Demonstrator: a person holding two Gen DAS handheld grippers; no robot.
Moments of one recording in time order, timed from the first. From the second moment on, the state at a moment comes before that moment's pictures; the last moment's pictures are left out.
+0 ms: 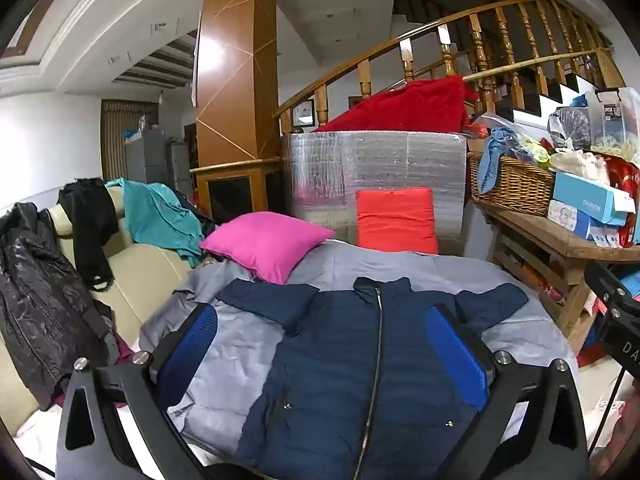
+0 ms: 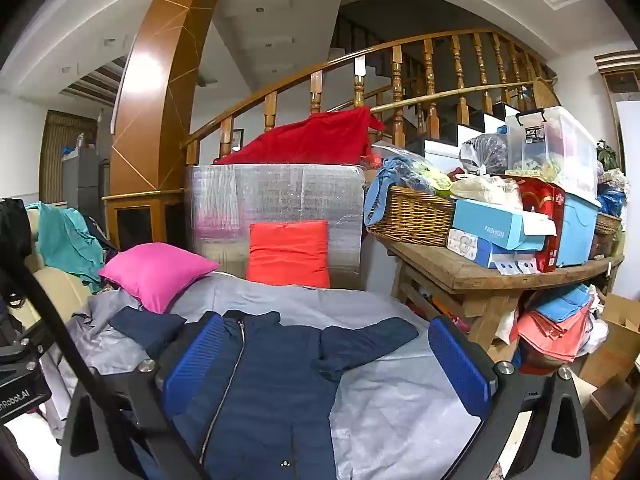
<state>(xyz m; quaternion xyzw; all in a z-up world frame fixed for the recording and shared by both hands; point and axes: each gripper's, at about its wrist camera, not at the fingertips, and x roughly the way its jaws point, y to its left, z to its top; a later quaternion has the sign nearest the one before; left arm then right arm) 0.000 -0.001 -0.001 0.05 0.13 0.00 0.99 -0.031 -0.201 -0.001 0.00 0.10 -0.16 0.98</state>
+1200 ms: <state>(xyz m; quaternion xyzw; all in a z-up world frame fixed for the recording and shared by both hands) 0.035 0.013 -0.022 0.03 0.19 0.00 0.98 0.000 -0.198 -0.019 -0.03 0.13 -0.17 0.98</state>
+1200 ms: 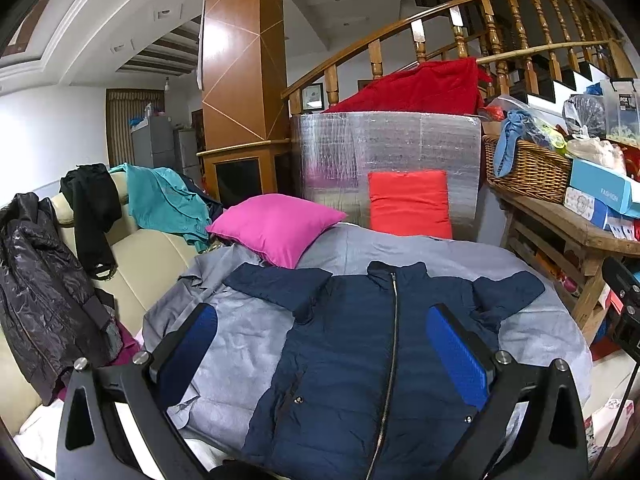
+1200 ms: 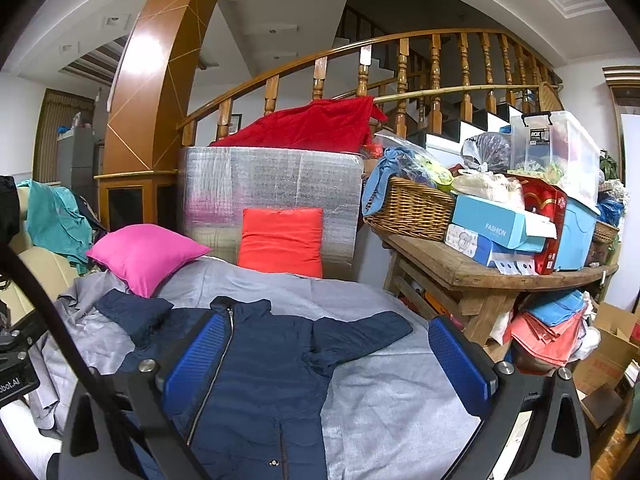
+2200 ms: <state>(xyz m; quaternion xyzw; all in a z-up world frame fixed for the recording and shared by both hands) 0.081 0.019 -0.040 0.03 0.20 0.02 0.98 0.052 -0.203 -0.035 -0.03 0.16 -0.17 0.97</state>
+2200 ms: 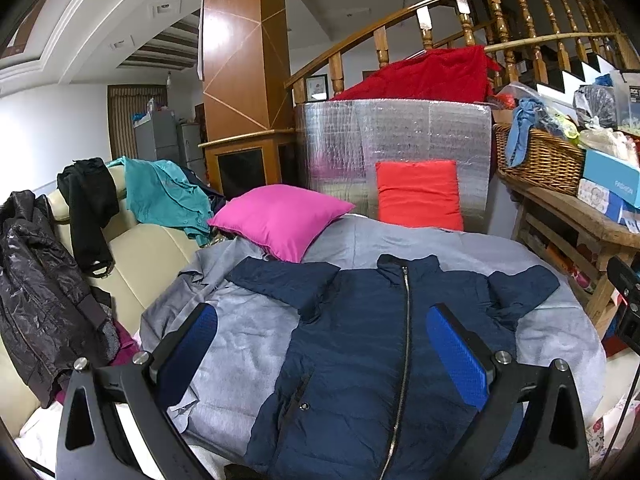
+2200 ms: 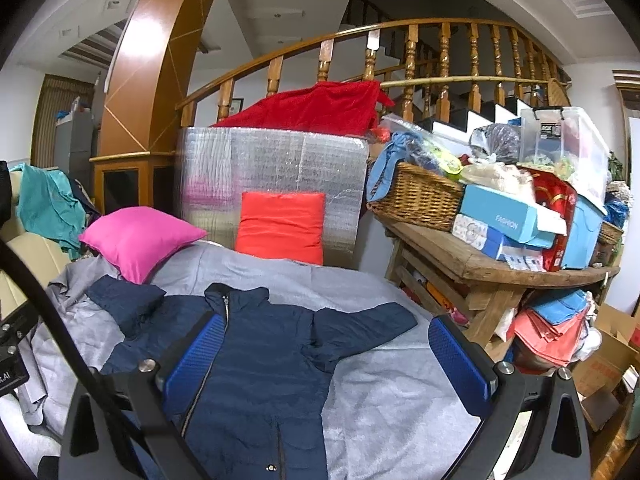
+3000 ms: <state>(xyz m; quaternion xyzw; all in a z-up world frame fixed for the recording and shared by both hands) 0.436 0.231 -0.224 -0.08 0.42 0.24 0.87 0.344 -0.213 -0.243 0.04 0.31 0.03 0.95</state>
